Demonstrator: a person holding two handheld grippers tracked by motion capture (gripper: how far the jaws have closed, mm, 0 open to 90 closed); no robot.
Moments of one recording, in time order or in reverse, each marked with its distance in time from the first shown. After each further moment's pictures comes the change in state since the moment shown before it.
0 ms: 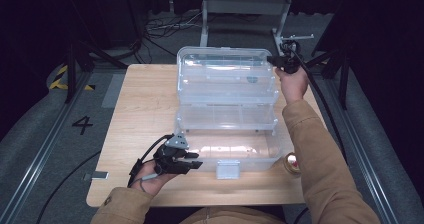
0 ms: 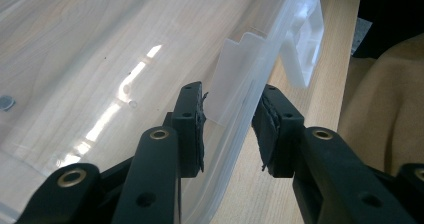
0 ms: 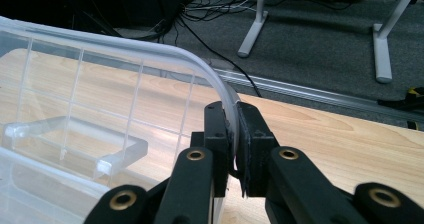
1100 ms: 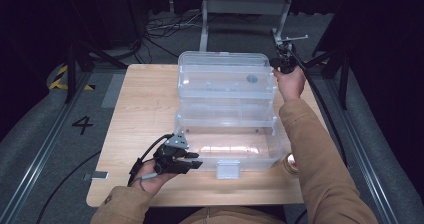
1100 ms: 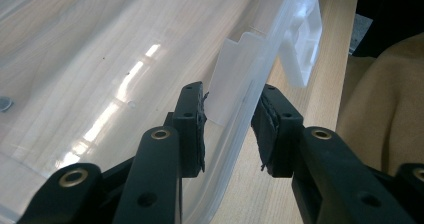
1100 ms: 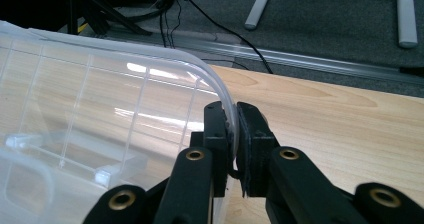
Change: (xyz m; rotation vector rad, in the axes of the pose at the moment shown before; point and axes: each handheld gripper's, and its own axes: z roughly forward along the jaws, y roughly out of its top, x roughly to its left) left arm 0.001 0.000 0.000 0.003 -0.009 0.004; right arm -0.013 -0.003 0.031 0.110 0.032 0.068
